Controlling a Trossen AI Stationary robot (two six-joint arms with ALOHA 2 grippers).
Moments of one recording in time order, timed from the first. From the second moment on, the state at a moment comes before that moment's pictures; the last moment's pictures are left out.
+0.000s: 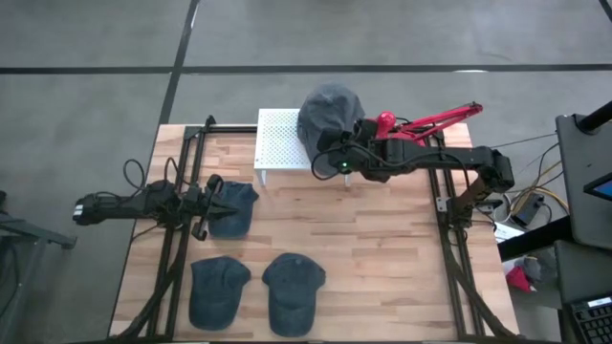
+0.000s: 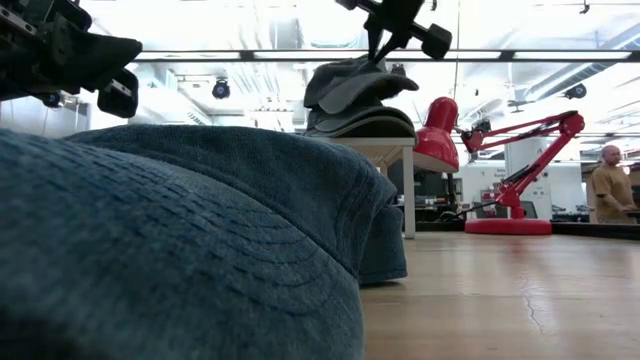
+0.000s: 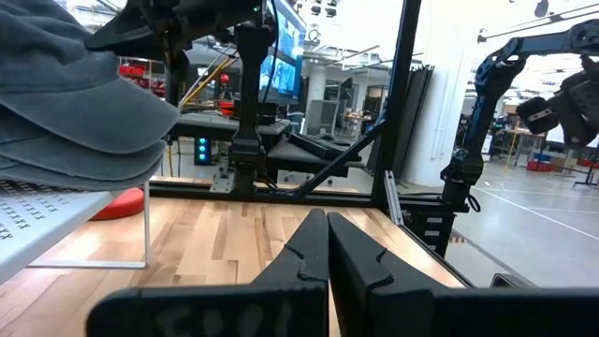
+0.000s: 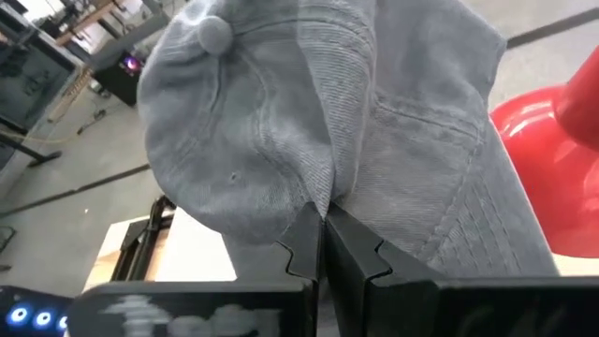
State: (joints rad) left arm 0.00 0.05 0.03 0.12 0.15 -0.13; right arm -0.07 1.64 1.60 -0.84 0.91 1.39
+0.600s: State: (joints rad) left arm 0.00 0.05 0.03 0.12 0.15 -0.13; right arm -0.09 1.64 1.60 -0.89 0.84 1.35
